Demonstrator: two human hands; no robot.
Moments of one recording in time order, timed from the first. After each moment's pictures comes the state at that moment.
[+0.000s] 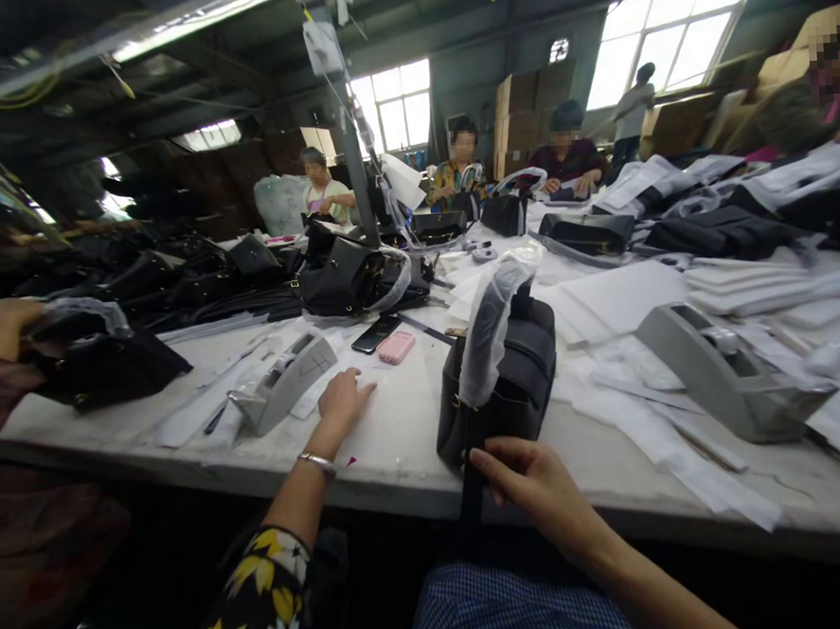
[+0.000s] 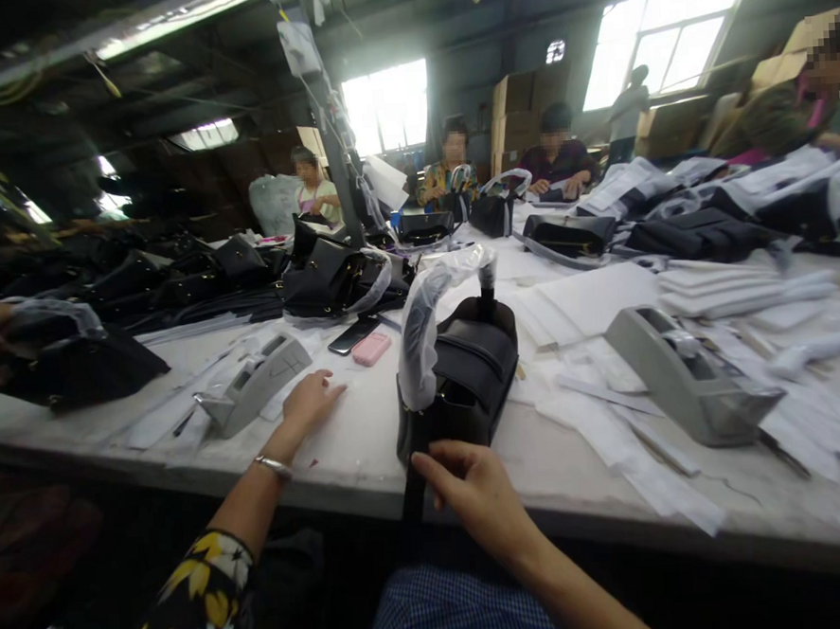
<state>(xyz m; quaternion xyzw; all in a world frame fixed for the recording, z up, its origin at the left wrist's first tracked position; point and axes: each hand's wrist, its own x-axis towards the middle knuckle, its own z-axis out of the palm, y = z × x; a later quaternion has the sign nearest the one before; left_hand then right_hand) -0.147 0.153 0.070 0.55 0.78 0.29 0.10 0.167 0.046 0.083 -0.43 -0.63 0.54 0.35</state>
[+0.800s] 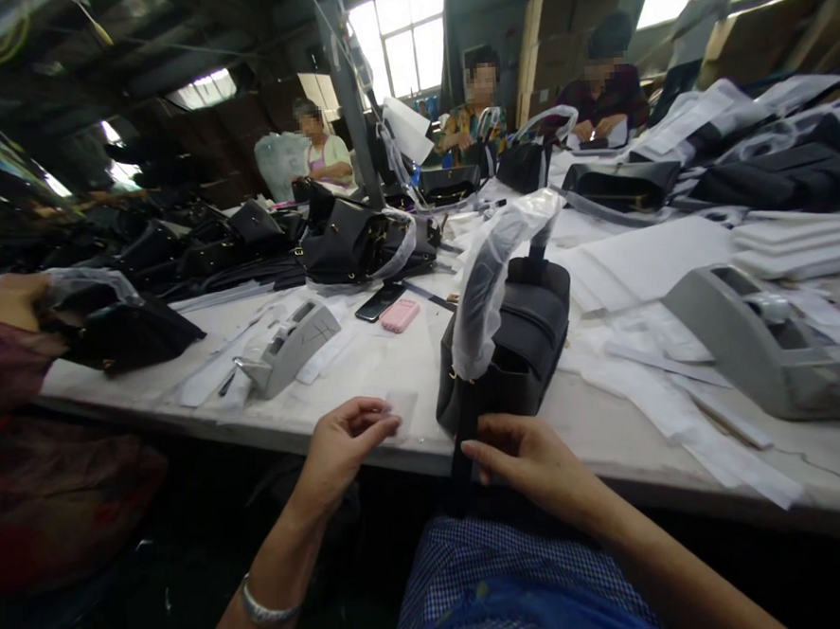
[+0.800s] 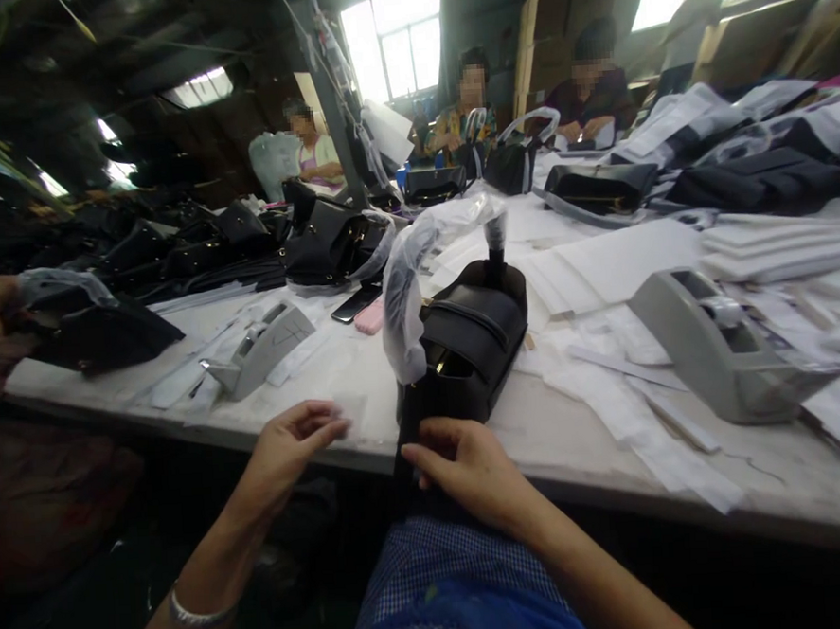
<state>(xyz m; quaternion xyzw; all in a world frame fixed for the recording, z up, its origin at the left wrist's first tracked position) -0.084 0.015 0.092 0.46 0.63 0.49 0.38 0.175 0.050 0.090 -0.36 -0.67 0.58 0.28</state>
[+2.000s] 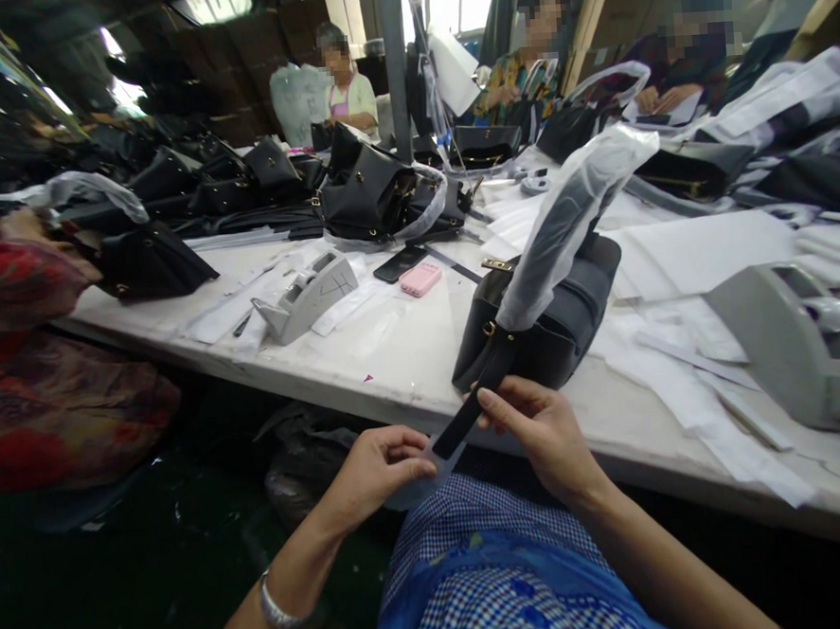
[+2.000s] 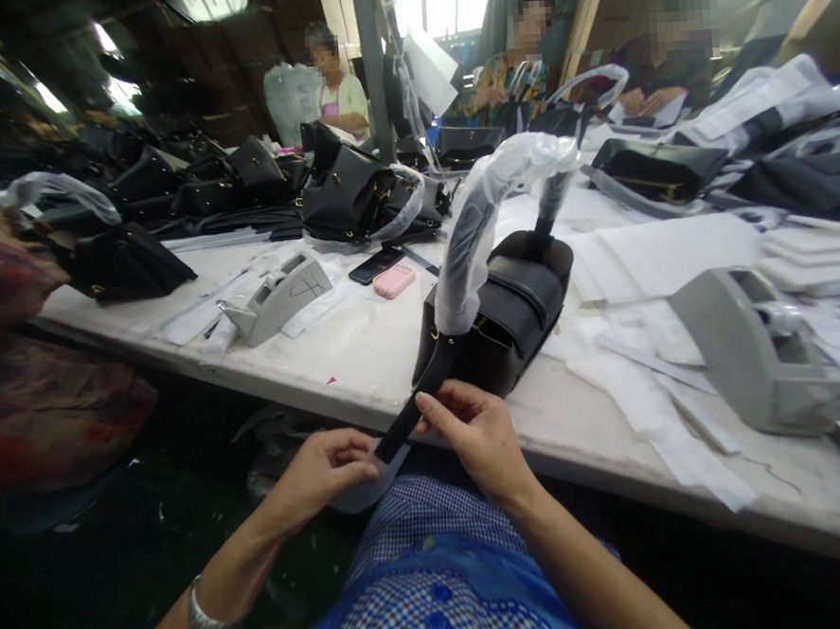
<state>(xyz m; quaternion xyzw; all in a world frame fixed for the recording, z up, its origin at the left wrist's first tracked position) -0.060 -0.047 0.058 0.41 0.59 0.40 0.57 0.153 0.038 0.083 -0.38 -0.61 0.58 0.39</state>
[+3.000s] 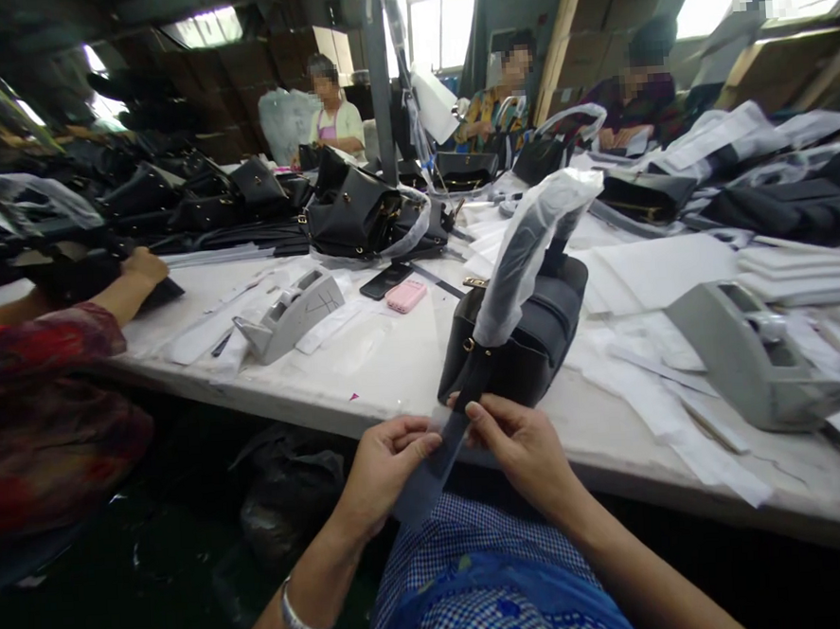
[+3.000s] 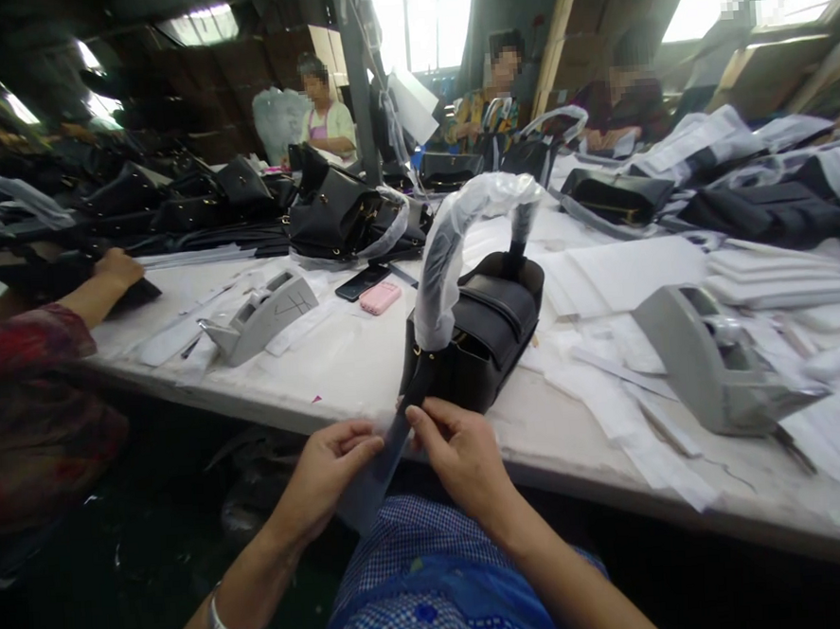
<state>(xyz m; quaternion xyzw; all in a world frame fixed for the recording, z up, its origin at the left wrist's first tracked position) -0.029 -0.022 0.065 0.37 0.53 0.51 0.57 0.155 0.037 0.084 -0.41 -0.68 0.48 0.37</state>
